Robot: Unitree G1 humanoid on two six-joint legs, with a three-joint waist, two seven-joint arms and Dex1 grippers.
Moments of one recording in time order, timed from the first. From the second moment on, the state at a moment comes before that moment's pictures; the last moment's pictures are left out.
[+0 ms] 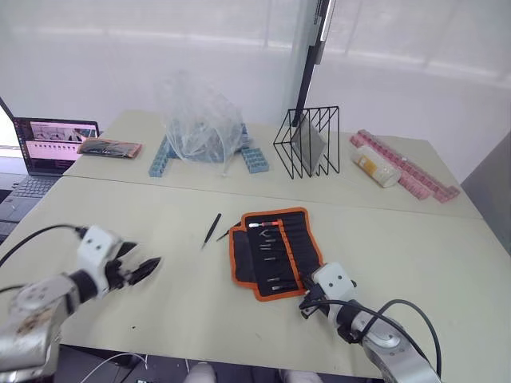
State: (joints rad) left arm 0.16 0.63 0.49 -0.29 -0.28 0.54 -0.85; right arm 0.20 -0.39 0.23 -0.51 0.01 0.47 0.36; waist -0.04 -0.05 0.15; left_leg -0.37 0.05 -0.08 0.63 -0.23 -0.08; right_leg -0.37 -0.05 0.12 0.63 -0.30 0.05
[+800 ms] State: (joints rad) left arm 0.50 0.55 0.62 -0.45 -0.43 0.42 -0.79; right arm 0.15 -0.41 0.22 -0.48 0.01 0.46 0.43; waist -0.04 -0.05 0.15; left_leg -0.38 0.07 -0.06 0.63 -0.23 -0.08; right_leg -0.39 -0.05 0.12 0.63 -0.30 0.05
